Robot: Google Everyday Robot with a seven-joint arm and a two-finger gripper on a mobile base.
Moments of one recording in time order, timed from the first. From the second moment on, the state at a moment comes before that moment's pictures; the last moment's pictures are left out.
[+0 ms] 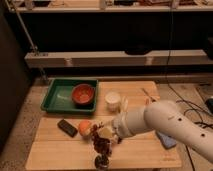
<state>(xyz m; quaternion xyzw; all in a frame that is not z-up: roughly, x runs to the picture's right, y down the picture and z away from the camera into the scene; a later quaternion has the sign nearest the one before) -0.010 0.154 0.589 0.23 -0.36 -0.77 0.48</state>
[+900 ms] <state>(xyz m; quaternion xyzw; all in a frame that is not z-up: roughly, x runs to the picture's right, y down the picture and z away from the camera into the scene) -0.019 0.156 0.603 0.25 -0.36 -0.77 0.47</state>
